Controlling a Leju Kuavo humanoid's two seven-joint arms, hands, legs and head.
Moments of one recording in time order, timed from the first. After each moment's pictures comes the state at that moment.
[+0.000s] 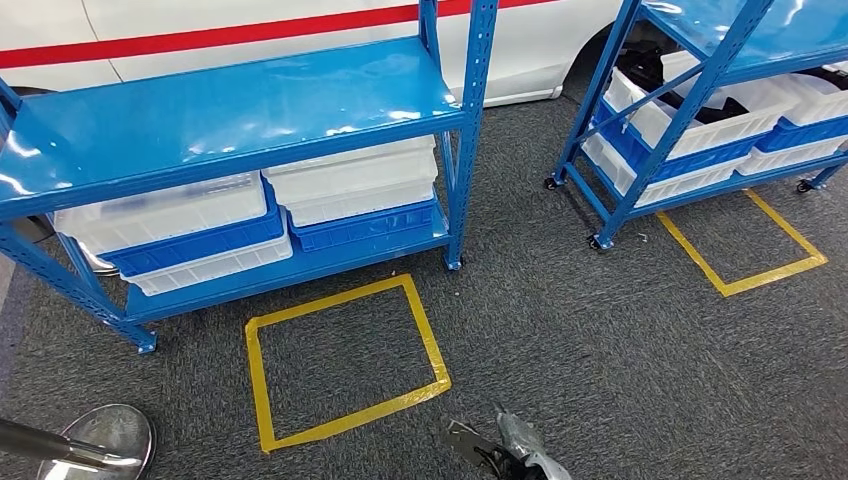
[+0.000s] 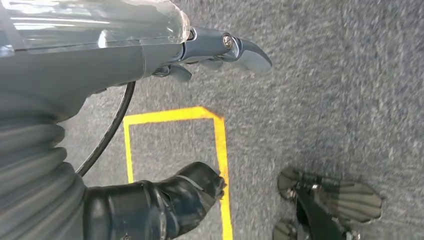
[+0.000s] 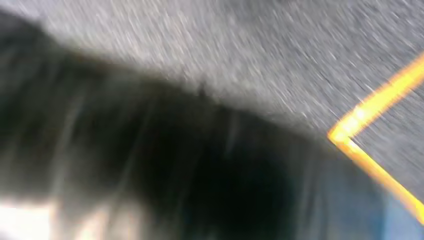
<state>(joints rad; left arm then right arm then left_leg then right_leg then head) 0.07 -0.09 0.28 -0.32 -0.34 0.15 -0.12 -0.06 -0.07 0.30 -0.65 0.37 -0.10 0.00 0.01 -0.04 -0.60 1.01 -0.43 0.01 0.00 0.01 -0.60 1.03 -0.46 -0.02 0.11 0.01</state>
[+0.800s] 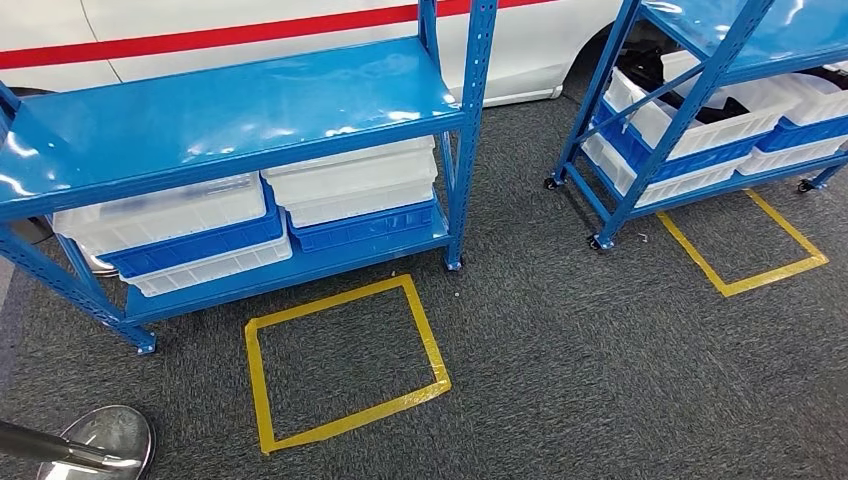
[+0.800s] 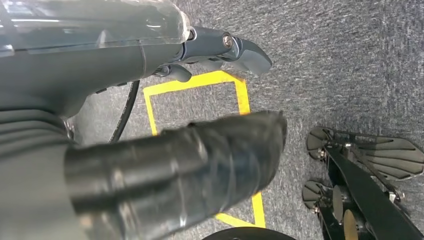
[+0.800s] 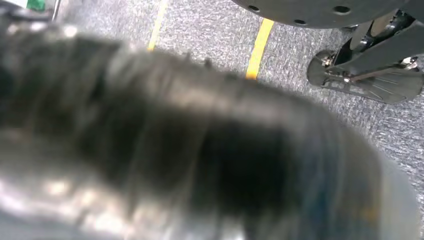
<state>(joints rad) 0.14 -0.02 0.03 -0.37 0.00 0.01 -0.01 0.14 -0.02 0.05 -0.44 0.00 0.00 0.00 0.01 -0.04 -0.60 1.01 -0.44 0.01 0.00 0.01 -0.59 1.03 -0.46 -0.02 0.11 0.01</state>
